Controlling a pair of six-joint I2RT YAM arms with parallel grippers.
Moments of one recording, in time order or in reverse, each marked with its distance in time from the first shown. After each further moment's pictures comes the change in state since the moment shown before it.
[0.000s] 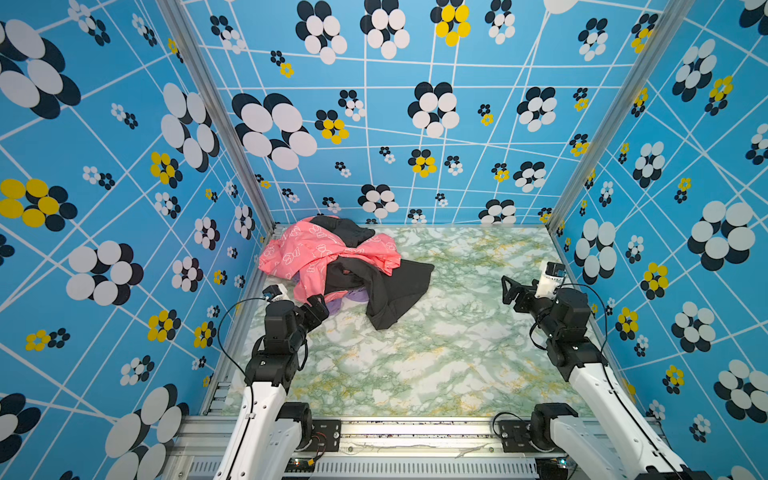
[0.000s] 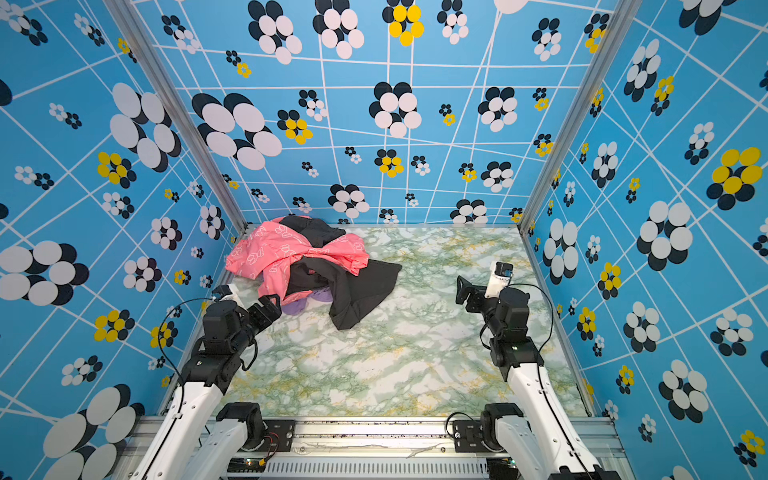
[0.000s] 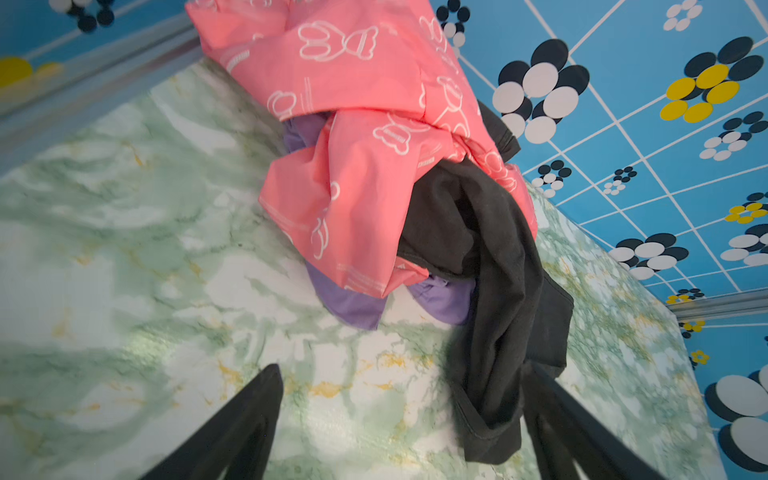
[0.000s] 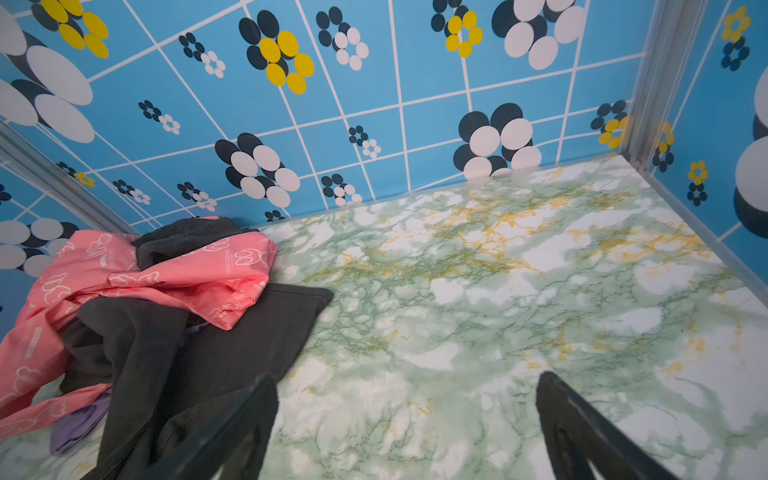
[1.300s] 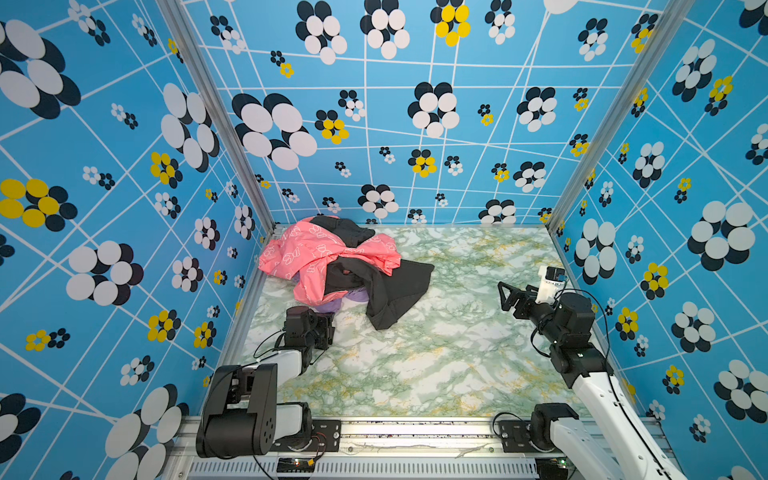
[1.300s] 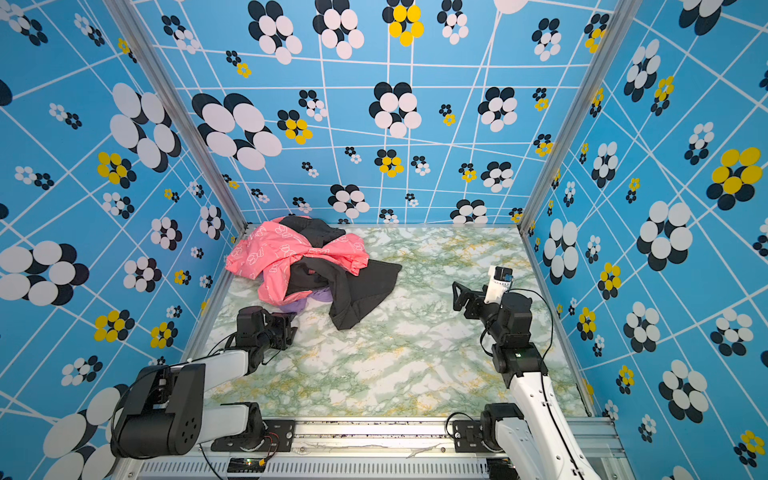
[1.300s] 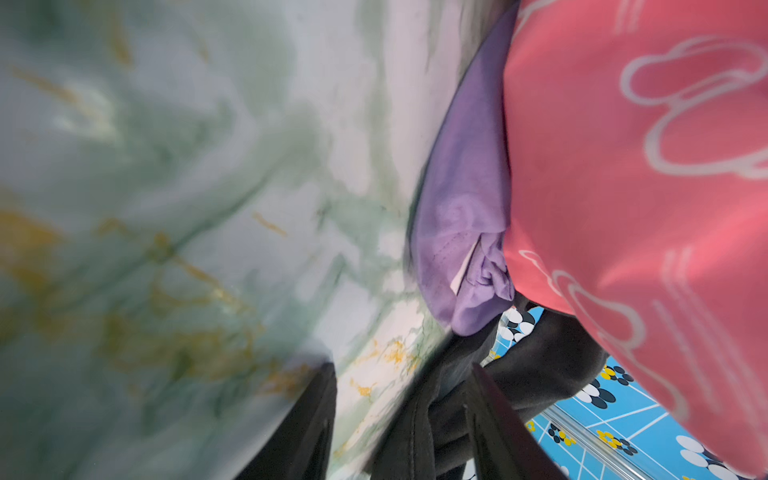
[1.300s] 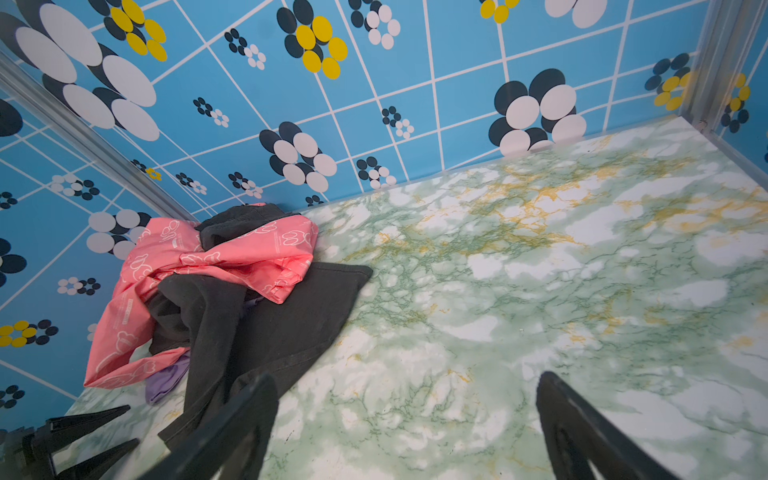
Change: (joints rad) left arm 0.044 0.644 -0.207 0.699 0.267 -0.801; right arm 0.000 -0.079 -0.002 -0.080 -0.084 0.051
